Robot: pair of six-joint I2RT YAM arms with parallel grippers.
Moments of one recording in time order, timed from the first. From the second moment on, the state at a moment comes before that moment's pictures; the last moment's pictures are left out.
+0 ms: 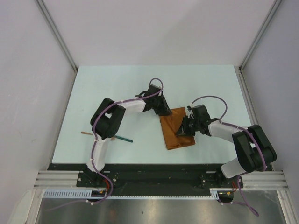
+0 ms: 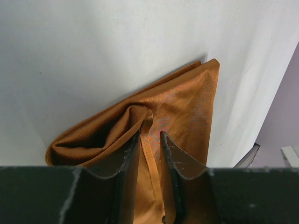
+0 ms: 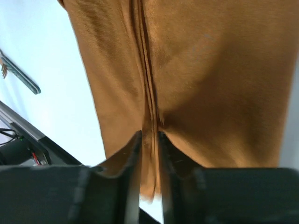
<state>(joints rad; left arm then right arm) -0.63 2.17 1.46 -0.13 0.33 -0.92 0.40 1.48 0.63 -0.06 -0.42 0.62</state>
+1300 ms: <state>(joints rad) -0.63 2.18 1.48 -0.12 0.35 -0.90 0.44 1.53 0.66 -0.10 -0.44 0.55</state>
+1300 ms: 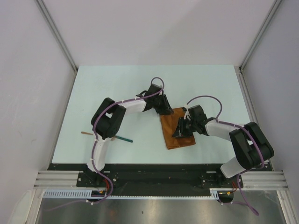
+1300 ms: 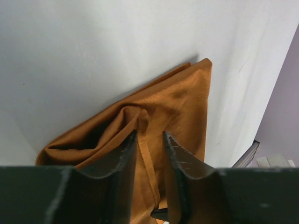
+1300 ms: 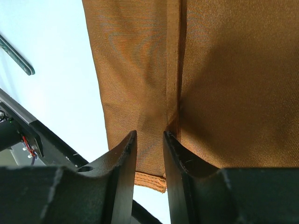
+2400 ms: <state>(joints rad) -0.57 2.15 1.40 -0.11 0.40 -0.79 0.42 1.49 0.65 -0.11 -0.45 0.54</state>
